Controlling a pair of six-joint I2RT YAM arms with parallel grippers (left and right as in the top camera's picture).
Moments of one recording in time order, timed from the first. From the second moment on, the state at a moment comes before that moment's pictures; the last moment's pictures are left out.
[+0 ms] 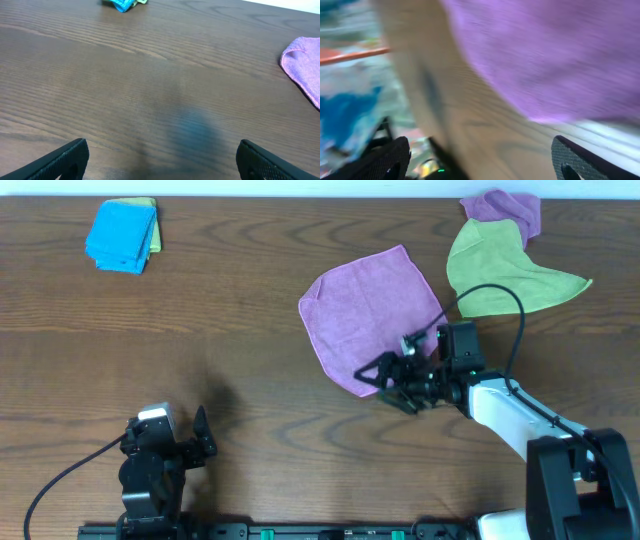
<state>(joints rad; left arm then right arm) 0.06 0.01 0.16 -0.60 -0.03 -0.14 0.17 1.60 0.69 -0.25 -0.82 0.67</state>
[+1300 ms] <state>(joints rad) 0.06 0.01 0.16 -0.60 -0.03 -0.14 0.18 1.77 1.00 -0.34 -0.18 0.33</state>
